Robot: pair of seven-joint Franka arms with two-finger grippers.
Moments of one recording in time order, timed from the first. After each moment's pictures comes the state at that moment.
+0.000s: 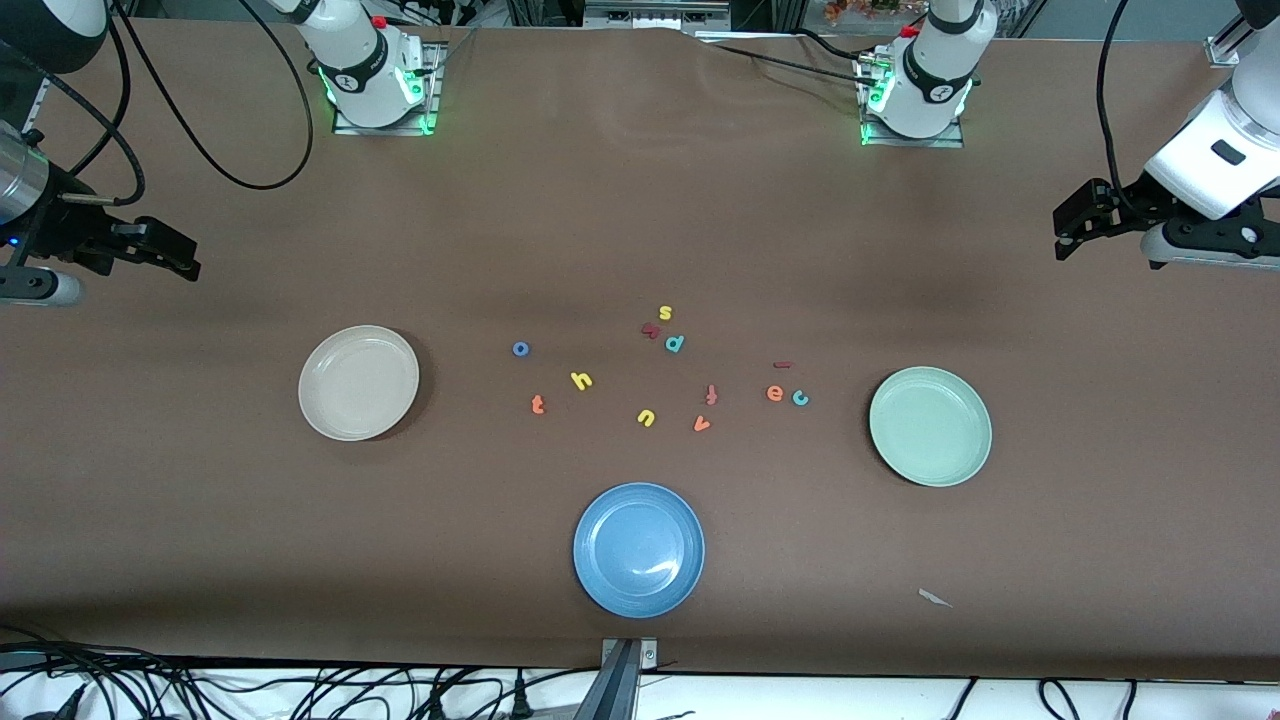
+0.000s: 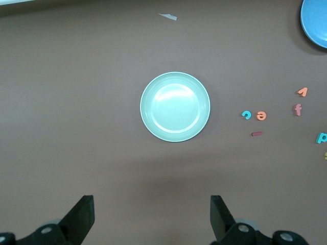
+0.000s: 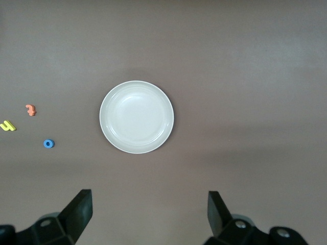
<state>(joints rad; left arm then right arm) -0.07 -0.04 -0.02 -1.67 0.05 1.66 0.03 0.05 0.07 -0.02 -1.57 -0.04 1.62 0.08</state>
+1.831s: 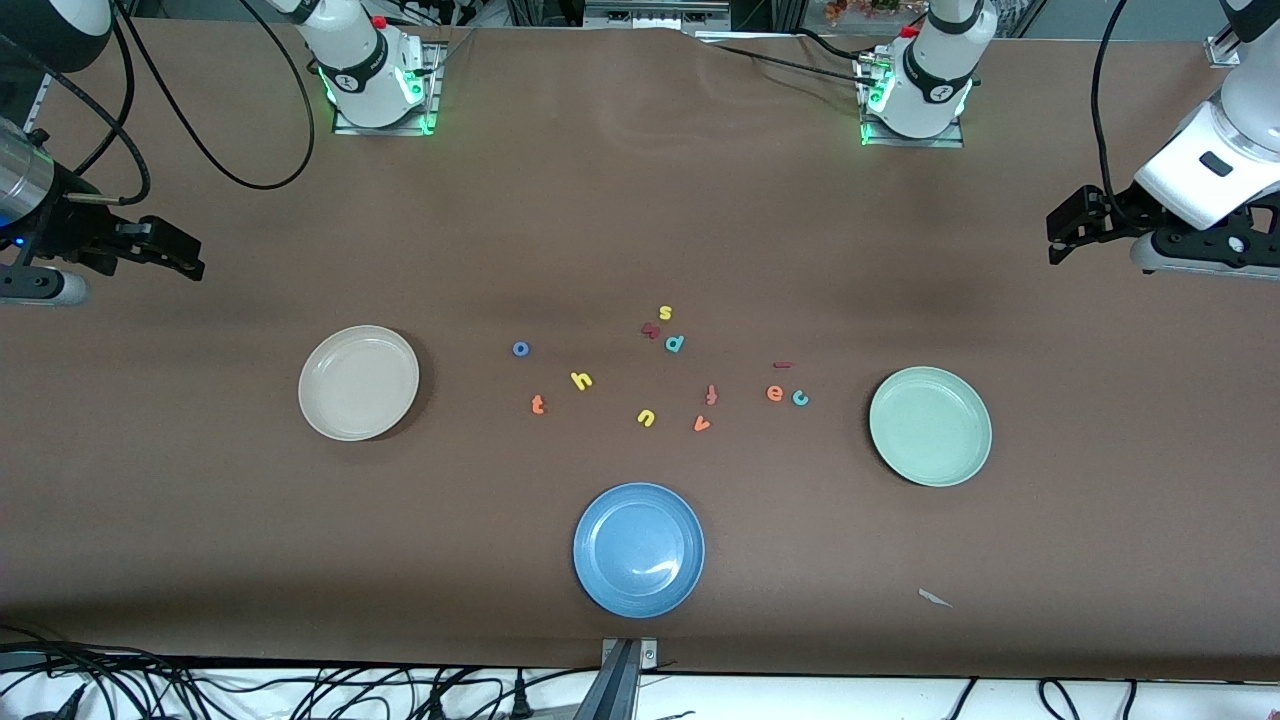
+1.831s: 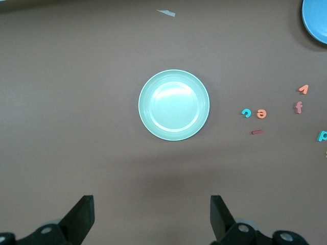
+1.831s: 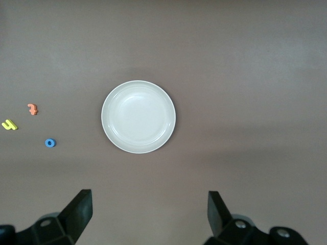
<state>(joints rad) -0.07 -0.03 -0.02 -1.67 0.05 1.66 0.03 0.06 0.07 -0.02 -1.57 -0.03 1.62 0.08</state>
